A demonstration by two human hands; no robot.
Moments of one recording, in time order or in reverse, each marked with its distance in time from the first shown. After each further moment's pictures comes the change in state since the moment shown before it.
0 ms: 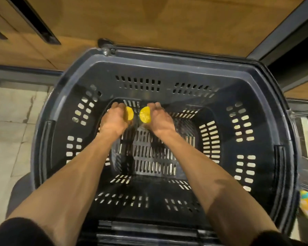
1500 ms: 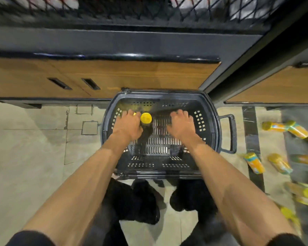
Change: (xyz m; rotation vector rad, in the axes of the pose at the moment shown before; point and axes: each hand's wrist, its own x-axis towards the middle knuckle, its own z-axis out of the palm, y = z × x) left_hand -0.144 0.103 -0.237 0.407 -0.284 0.249; right_hand -0.172 -0.051 -0.240 -0.170 -0.121 0.220
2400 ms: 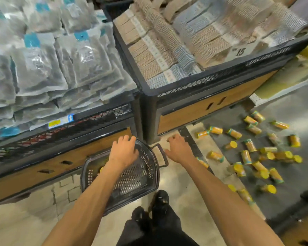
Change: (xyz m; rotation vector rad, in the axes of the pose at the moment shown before) left_hand -0.197 0.241 -0.268 0.205 0.194 0.346; right_hand -0.296 0.181 -0.254 0.326 0.146 0.304
